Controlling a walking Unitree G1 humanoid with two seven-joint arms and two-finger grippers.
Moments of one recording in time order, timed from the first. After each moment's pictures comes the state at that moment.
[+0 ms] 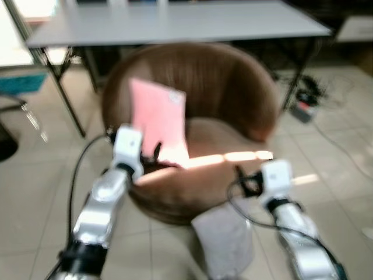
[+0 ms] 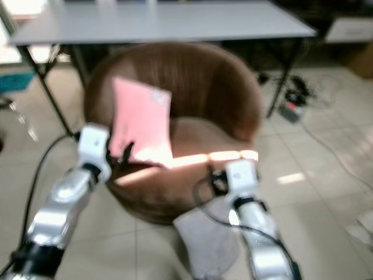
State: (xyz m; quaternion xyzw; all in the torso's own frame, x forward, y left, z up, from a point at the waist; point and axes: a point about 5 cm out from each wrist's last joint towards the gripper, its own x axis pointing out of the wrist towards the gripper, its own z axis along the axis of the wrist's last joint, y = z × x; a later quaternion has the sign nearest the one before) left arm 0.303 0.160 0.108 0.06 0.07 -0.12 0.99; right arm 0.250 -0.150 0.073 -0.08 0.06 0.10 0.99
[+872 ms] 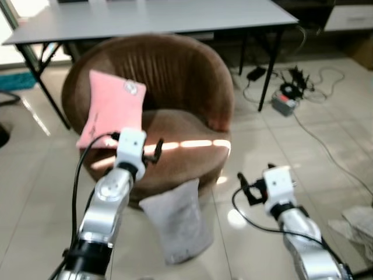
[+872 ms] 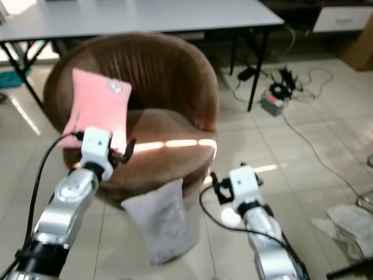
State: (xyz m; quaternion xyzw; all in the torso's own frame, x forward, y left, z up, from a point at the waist) left arm 0.304 0.148 0.114 0.09 0.03 -0.12 0.99; right arm 0.248 -0.166 0.059 -0.11 0.08 0.12 0.98
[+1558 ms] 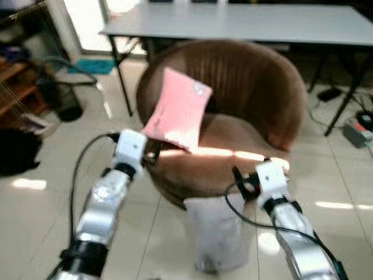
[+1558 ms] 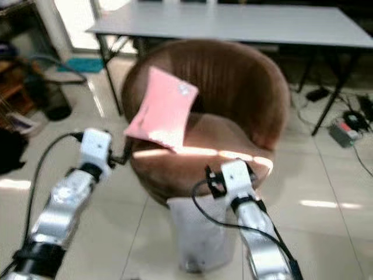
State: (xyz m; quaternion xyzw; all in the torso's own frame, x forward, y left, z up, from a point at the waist) left arm 0.302 0.146 0.106 0.11 0.02 -0.14 0.98; right arm 0.251 -0.161 0.066 -0.13 0.08 0.09 0.99
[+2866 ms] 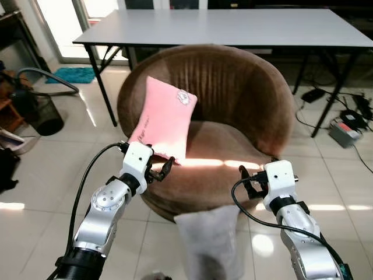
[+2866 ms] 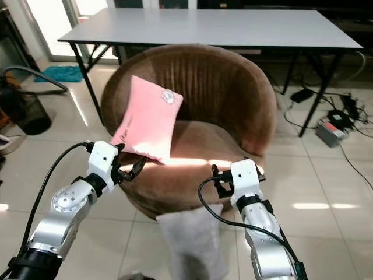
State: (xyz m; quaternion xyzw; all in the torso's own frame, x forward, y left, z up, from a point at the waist) left arm 0.288 0.147 0.089 0.08 0.06 -0.24 0.96; right arm 0.251 -0.167 0.073 -0.10 0.07 0.07 0.99
